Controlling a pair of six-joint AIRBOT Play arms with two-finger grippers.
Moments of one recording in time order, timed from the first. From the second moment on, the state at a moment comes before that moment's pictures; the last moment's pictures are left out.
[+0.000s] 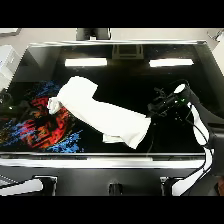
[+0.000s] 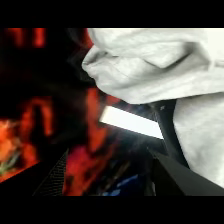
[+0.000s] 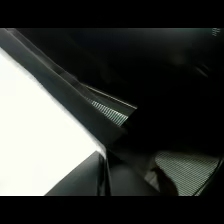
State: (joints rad) left arm 0.55 -1.44 1.10 0.88 -1.24 -1.28; right arm -0.10 -1.87 1.44 -0.97 1.45 1.20
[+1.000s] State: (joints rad) left arm 0.45 -1.66 1.00 0.51 -0.96 -1.12; right arm -0.10 -1.76 1.44 -0.96 1.50 1.26
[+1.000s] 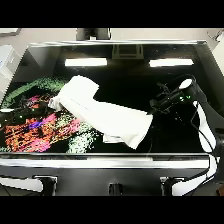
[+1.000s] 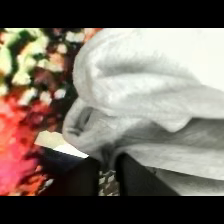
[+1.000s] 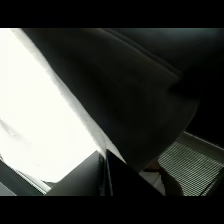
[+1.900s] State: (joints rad) left arm 0.39 -1.49 2.01 0.50 -1.09 -1.33; right arm 0.04 -1.41 1.83 -1.13 1.04 1.35
